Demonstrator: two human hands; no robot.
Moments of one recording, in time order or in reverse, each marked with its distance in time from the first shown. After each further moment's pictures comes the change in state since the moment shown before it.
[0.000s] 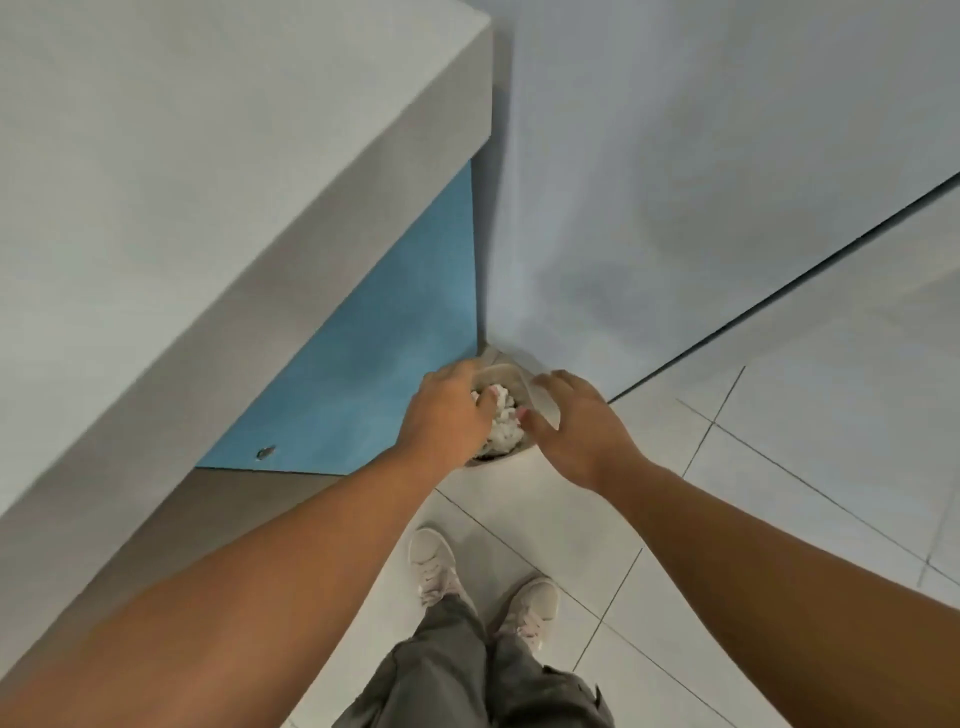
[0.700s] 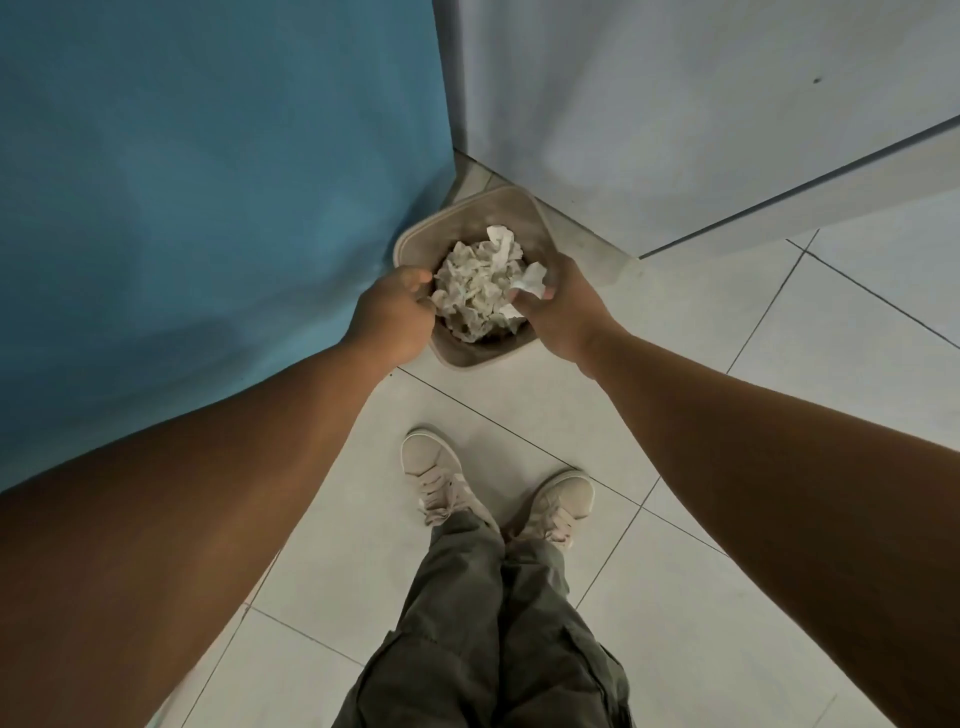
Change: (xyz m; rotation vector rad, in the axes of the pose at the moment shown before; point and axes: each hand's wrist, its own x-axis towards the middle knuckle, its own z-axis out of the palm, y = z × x) left_hand 0.148 -0.201 0.183 -0.178 -0.229 -0.292; right_hand 0.167 0.129 0.209 0.467 -0.082 0.422
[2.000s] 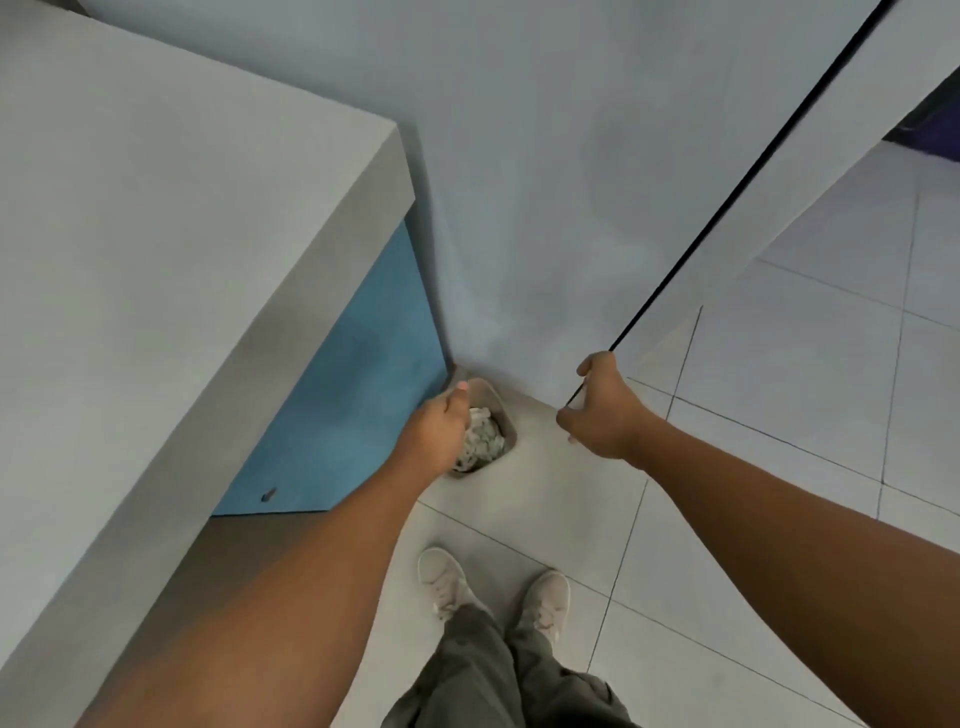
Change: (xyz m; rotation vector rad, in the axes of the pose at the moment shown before) left_hand -0.281 0.205 -0.123 -0.120 0.017 0.140; right_hand -0.302 -0.135 -0.203 -0.071 0.120 -0.159
